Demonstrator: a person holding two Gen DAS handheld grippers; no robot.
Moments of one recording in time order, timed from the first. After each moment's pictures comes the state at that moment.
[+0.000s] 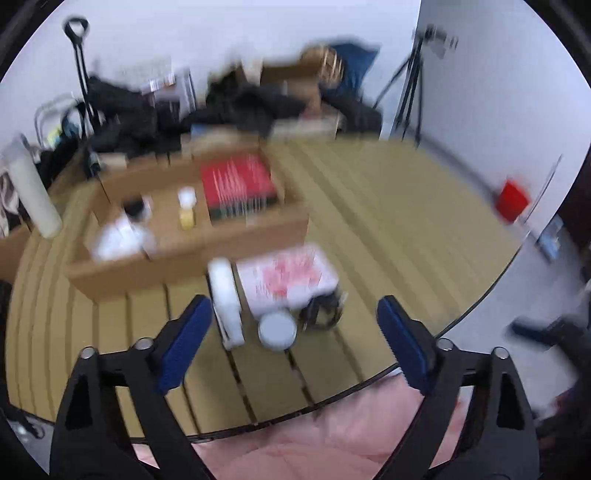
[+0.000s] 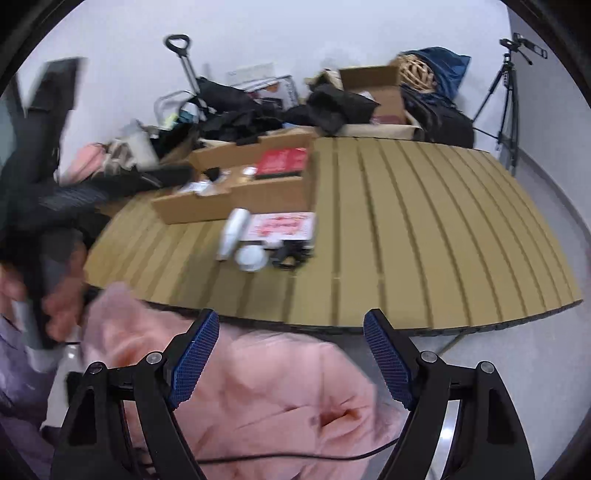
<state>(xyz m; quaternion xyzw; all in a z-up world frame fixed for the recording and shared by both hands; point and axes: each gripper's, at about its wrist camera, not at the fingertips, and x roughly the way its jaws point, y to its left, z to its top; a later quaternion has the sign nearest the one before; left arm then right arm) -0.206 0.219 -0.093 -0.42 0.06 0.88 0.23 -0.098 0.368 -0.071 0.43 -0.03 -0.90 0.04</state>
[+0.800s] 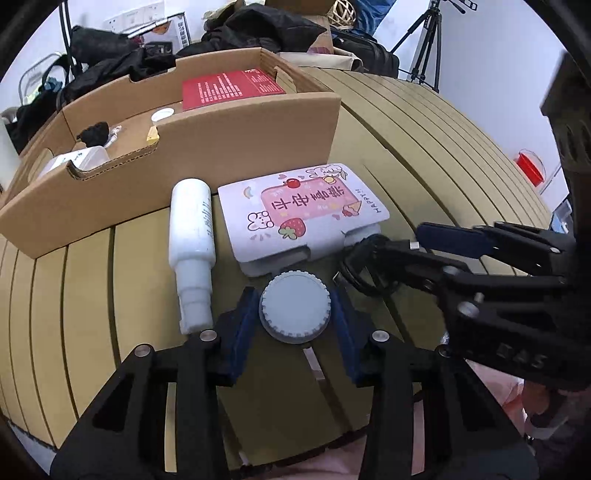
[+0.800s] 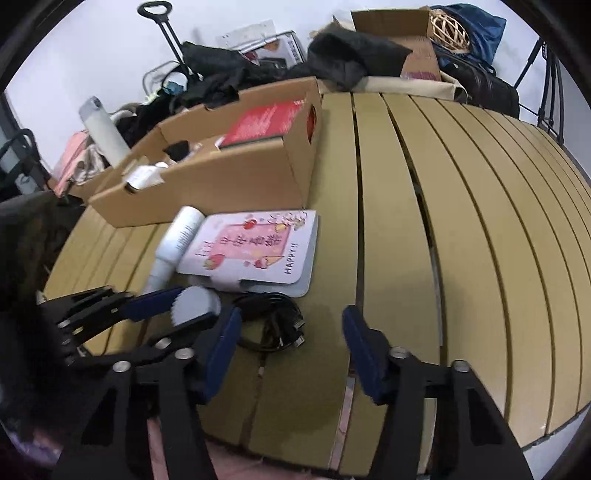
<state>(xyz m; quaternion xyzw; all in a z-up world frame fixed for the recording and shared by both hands) -0.228 0.225 -0.185 -0.47 0.07 0.85 0.22 -0.246 0.362 -0.174 0.47 -0.05 -0.87 0.09</state>
